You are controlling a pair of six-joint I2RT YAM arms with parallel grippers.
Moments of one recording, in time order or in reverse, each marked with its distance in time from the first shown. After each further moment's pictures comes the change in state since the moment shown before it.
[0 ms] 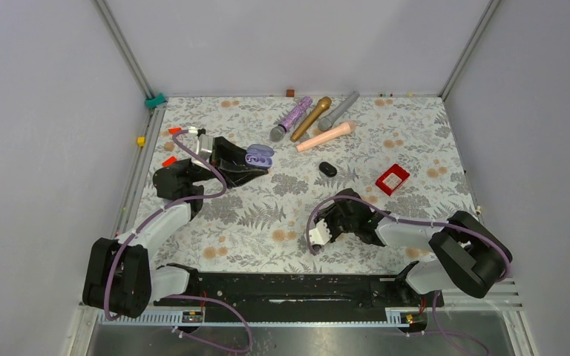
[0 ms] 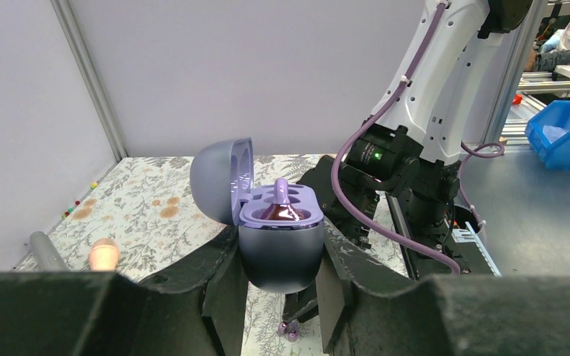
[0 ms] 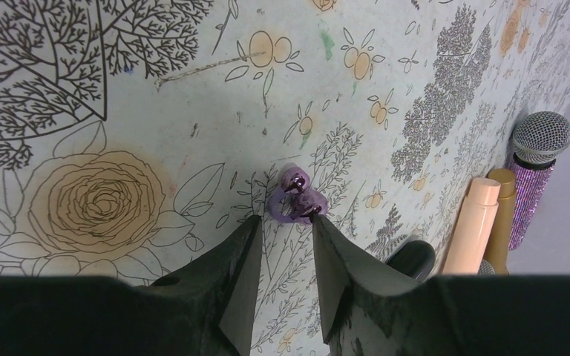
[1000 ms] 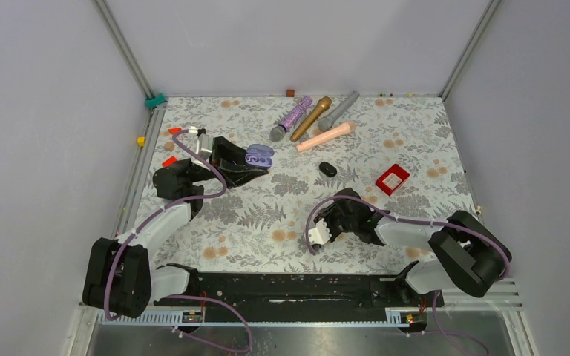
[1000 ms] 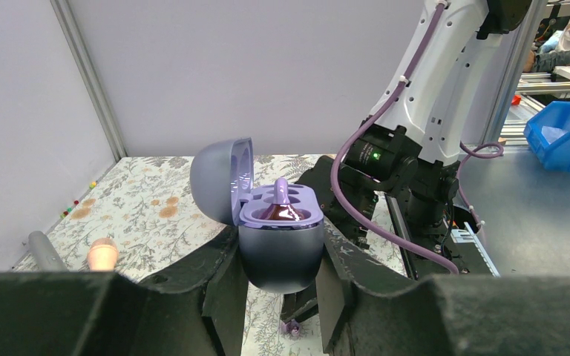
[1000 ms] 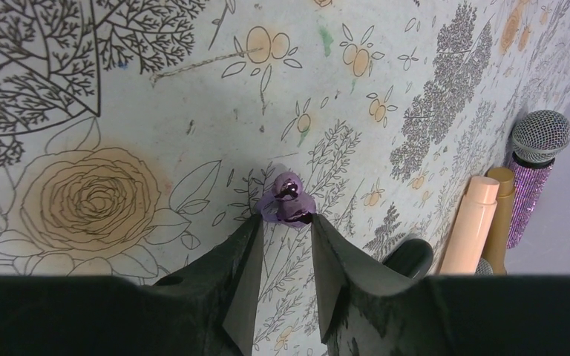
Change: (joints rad) left arm 0.000 0.000 0.000 0.000 0.000 -0.006; right arm 0.000 0.018 0.024 -0.016 0.008 -0.010
